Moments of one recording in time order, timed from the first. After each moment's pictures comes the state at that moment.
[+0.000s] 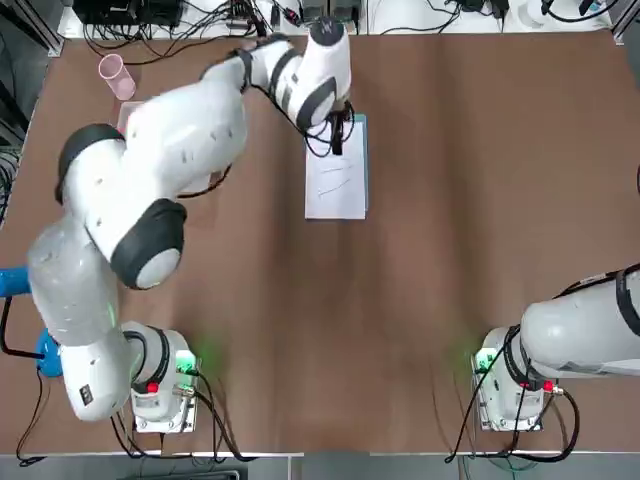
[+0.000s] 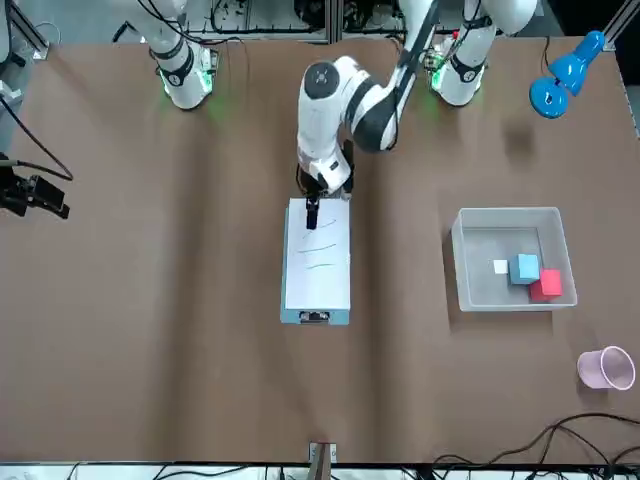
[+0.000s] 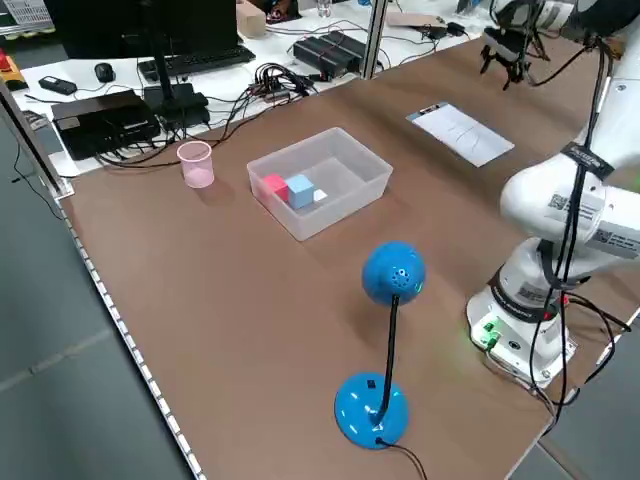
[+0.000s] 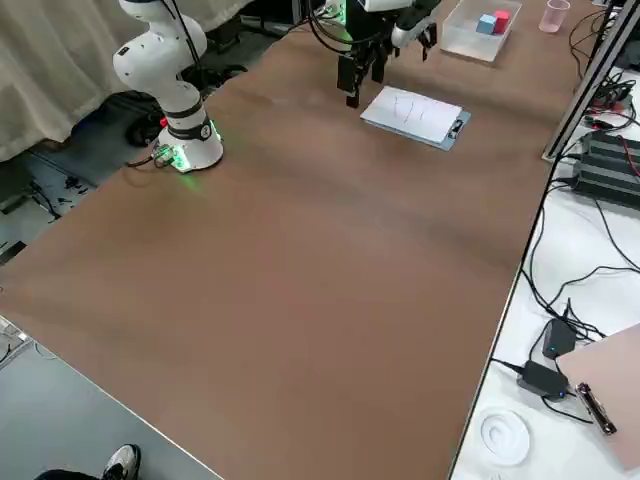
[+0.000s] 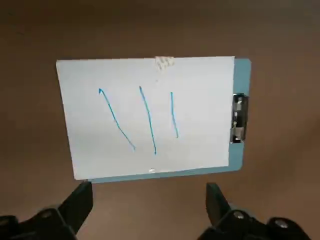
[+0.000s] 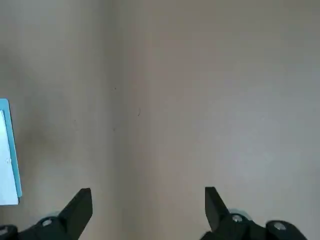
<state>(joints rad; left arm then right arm) -1.07 0.46 0.25 -1.60 -0.09 2.24 -2.29 -0.09 0.10 0.01 -1.52 -0.01 1.62 -0.01</state>
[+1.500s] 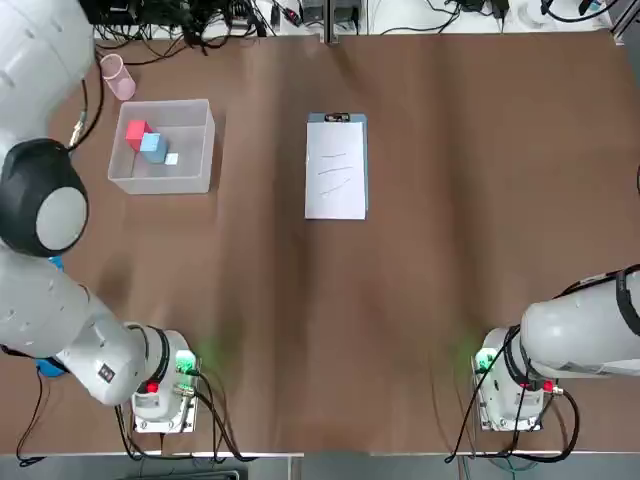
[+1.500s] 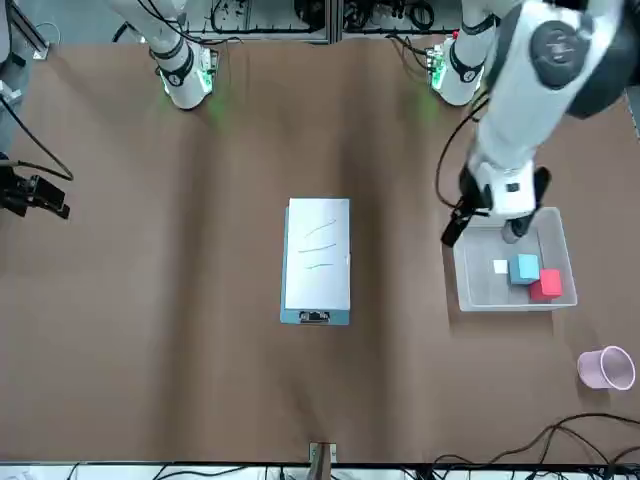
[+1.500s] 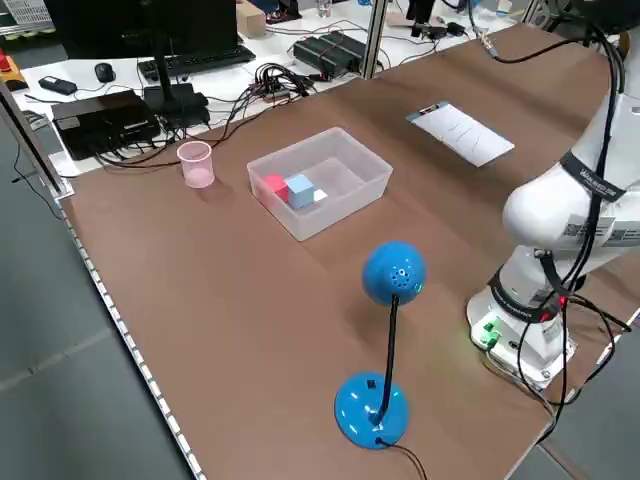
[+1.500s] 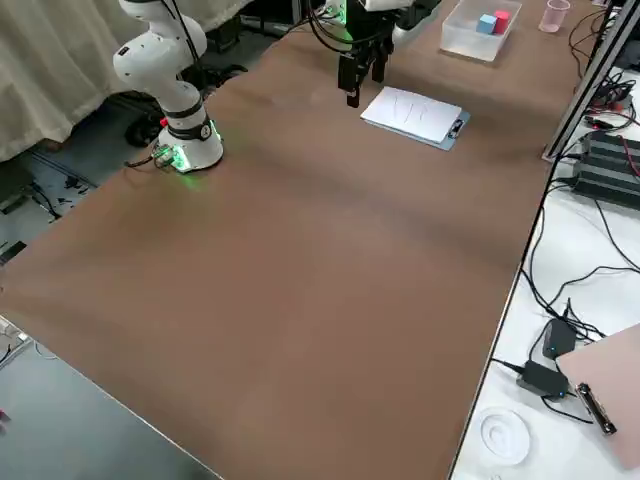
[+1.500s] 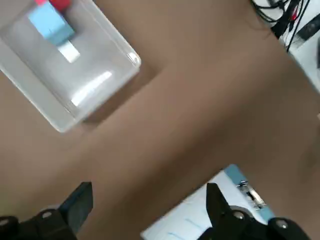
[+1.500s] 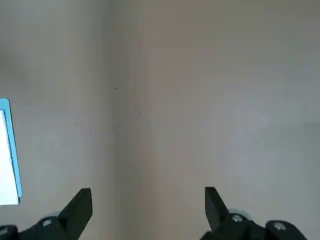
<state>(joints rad) -0.58 0.13 0.25 -1.60 -0.01 1.79 -1.12 -0.09 0.10 0.01 -1.52 -0.01 1.62 -0.01</state>
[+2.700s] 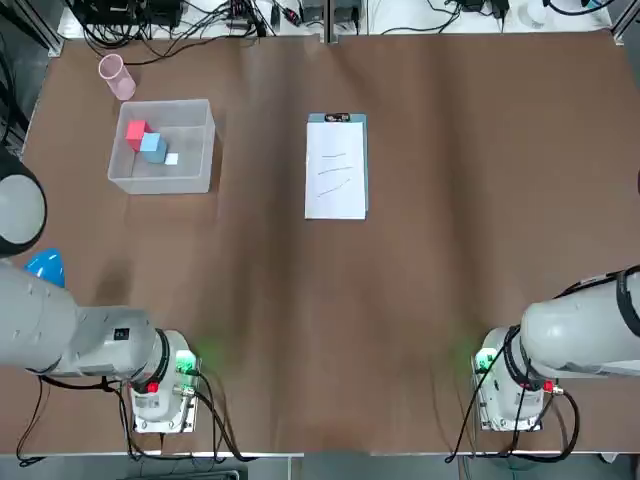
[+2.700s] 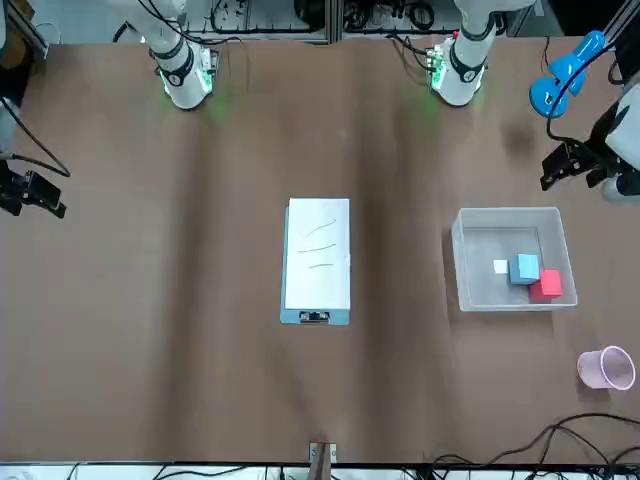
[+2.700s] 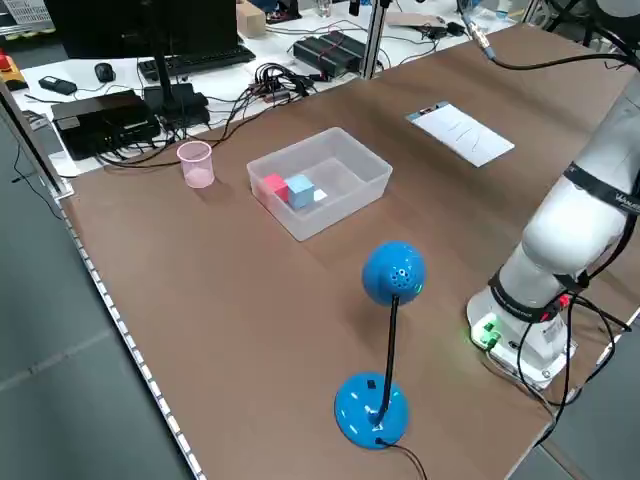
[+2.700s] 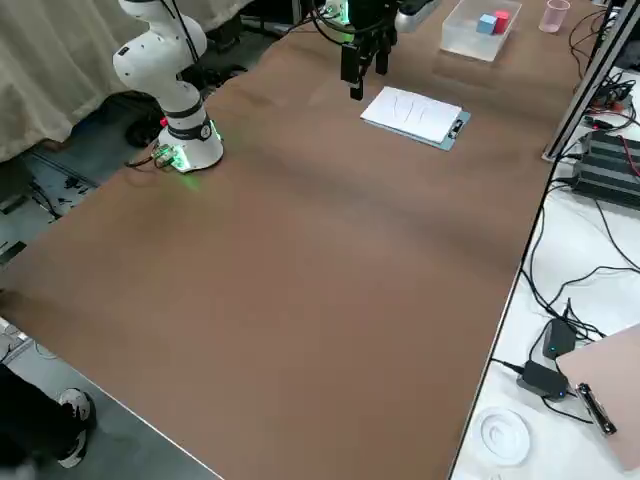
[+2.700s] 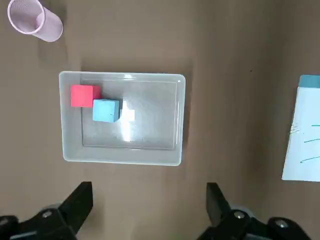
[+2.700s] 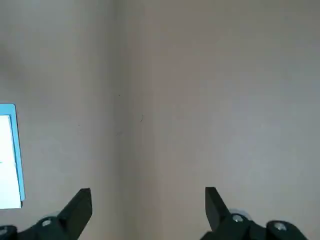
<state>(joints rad) 0.03 0.02 -0.10 -1.54 0.00 1.56 -0.10 -0.09 0.09 0.02 -1.50 -0.01 1.63 -0.02</state>
